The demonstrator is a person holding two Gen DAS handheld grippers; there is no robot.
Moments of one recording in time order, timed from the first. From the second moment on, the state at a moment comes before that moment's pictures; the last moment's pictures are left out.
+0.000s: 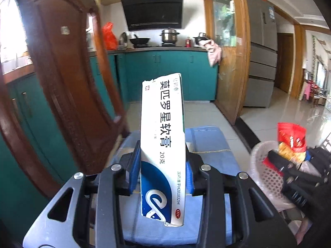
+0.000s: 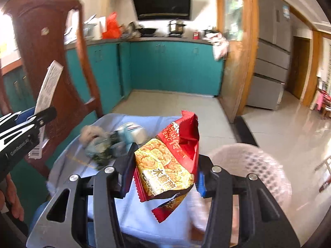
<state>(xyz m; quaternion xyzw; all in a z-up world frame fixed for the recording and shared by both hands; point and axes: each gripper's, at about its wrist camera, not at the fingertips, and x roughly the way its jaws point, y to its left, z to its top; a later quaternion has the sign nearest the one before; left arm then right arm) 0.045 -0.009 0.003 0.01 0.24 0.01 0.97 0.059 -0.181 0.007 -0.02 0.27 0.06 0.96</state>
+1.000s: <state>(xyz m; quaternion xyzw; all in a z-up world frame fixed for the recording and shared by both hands) 0.125 -0.154 -0.099 0.08 0.37 -0.19 0.91 0.064 -0.355 -0.075 0.09 0.35 -0.09 0.93</state>
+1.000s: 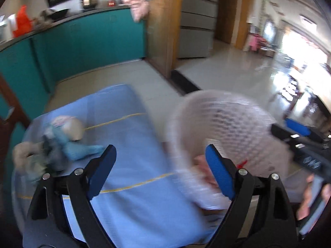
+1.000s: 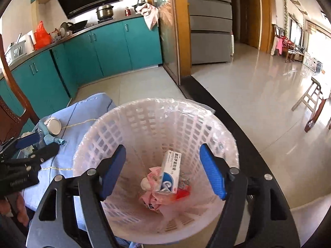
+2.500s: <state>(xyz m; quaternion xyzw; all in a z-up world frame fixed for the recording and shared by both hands) 0.134 0.068 -0.131 -0.01 0.50 -0.02 0.87 0.158 -0.139 -0.136 -0.02 0.49 0.16 0.85</state>
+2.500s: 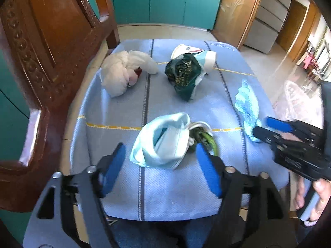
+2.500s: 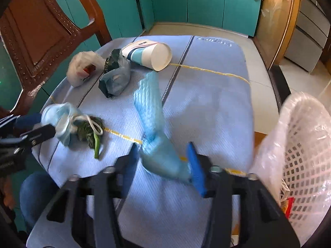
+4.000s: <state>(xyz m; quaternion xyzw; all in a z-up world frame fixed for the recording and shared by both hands) 0.114 0.059 -0.061 0.01 0.33 0.04 0.94 0.136 -0.131 -0.051 -0.05 0.36 0.10 0.93</state>
